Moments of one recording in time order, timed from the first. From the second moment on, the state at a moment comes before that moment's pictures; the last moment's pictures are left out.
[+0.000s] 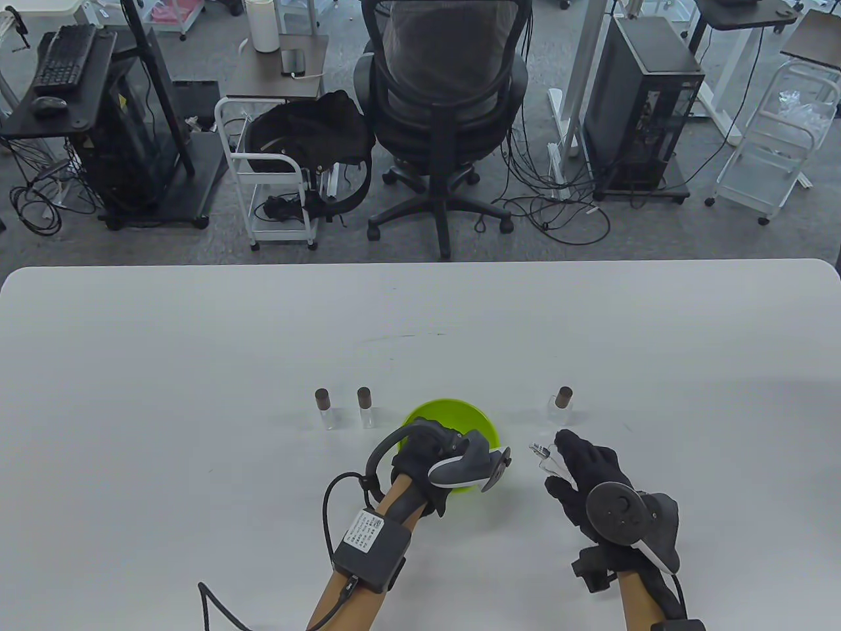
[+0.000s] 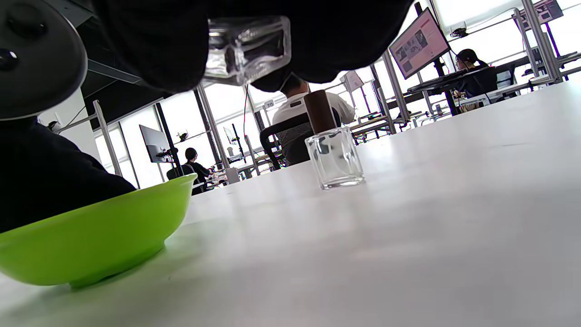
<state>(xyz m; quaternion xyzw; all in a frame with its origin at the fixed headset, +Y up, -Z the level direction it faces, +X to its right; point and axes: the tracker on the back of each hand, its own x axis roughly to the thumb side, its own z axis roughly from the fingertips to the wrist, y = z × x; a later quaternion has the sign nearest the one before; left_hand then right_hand) 0.016 -0.746 -0.362 -0.09 -0.22 -0.27 0.93 0.225 -0.730 -0.282 0.08 -0.13 0.97 0.19</state>
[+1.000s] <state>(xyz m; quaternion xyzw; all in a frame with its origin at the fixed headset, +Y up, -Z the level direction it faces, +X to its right) -0.036 -0.708 -0.310 0.04 -0.18 0.43 0.88 0.190 -0.729 -0.274 0.15 -0.10 0.97 0.18</state>
